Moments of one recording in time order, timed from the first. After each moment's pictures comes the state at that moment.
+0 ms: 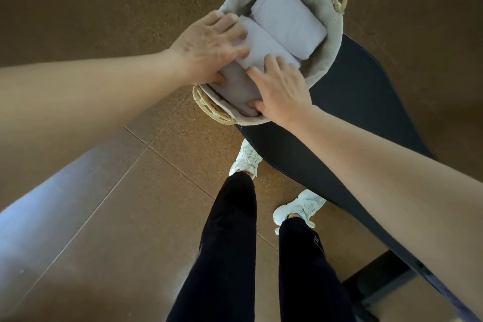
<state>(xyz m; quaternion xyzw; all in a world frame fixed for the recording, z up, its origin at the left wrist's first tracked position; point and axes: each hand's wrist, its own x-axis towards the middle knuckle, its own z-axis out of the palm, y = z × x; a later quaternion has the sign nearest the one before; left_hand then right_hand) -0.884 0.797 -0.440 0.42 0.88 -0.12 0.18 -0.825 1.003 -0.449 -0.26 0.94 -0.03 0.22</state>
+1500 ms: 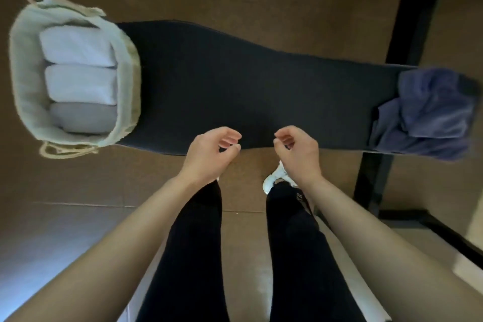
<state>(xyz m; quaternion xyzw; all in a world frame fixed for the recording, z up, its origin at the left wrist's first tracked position) -0.649 1.077 -0.370 0.11 0.81 0.33 0.48 -0.524 1.257 -0.392 0.43 0.78 -0.44 0.14</state>
